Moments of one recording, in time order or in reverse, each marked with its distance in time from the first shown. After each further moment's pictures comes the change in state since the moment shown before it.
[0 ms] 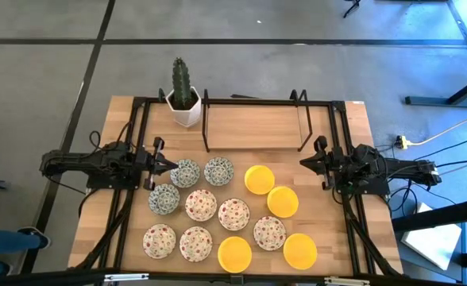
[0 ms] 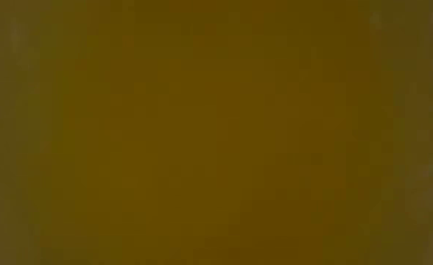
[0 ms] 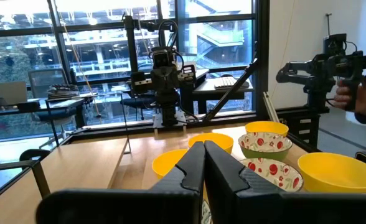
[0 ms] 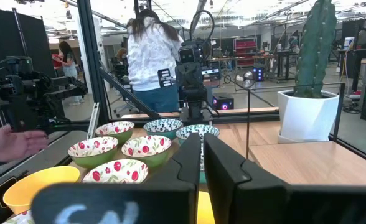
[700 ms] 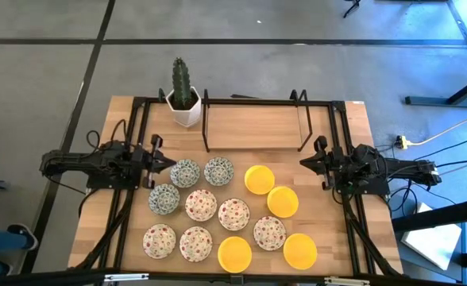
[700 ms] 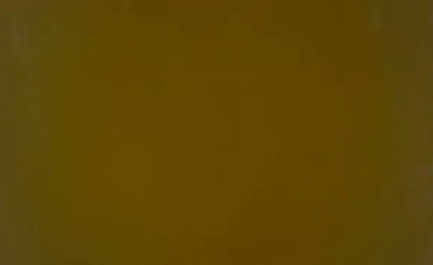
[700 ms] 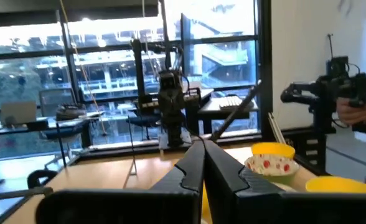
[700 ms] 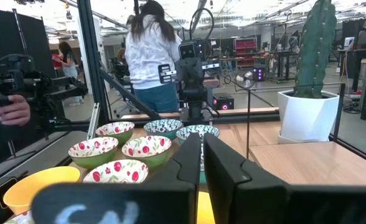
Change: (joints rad) left arm 0.000 0.000 0.000 0.097 -0.025 0.000; right arm 0.000 0.000 0.000 0.002 0.000 0.001
